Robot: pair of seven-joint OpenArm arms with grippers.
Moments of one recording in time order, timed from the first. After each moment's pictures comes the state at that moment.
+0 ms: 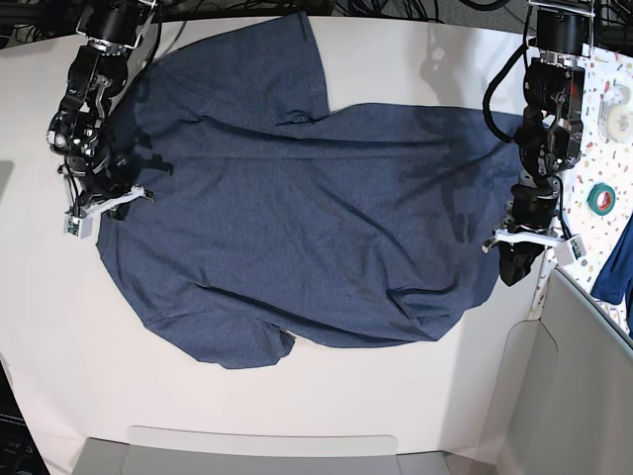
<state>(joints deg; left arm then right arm) 1.3 -27.5 1.3 86.1 -57.3 3.4 7.9 -0.8 9.2 23.7 86.0 16.4 11.5 -43.0</state>
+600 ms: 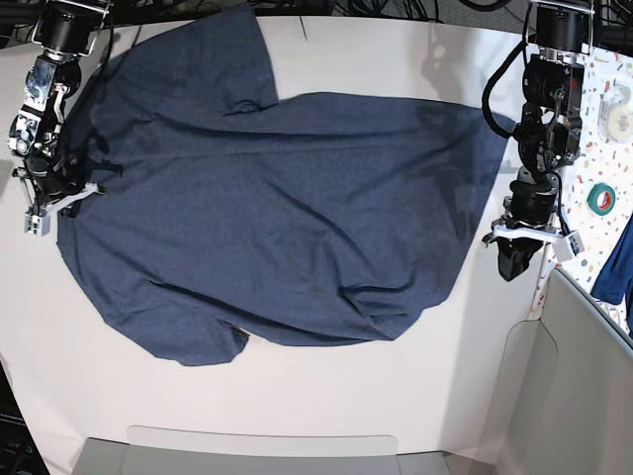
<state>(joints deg) 2.3 -27.5 1.3 86.1 -57.3 3.3 7.9 -0.9 21.1 23.9 76.3 16.1 12.7 -36.9</state>
